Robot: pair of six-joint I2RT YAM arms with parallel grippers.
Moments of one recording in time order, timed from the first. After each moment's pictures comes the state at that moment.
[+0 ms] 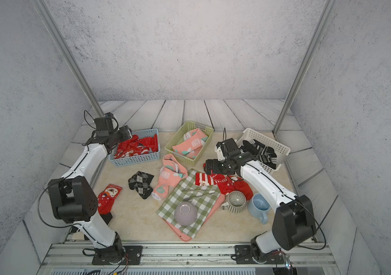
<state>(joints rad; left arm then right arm) 0.04 1.71 1.49 -0.32 0.09 -0.27 0.43 1.48 1.22 -0.75 -0.19 0.34</state>
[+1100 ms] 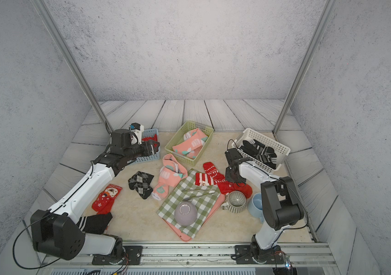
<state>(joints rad) -0.26 1.38 1.20 -0.34 0.26 -0.33 0.30 1.65 1.07 -0.68 0.16 0.43</state>
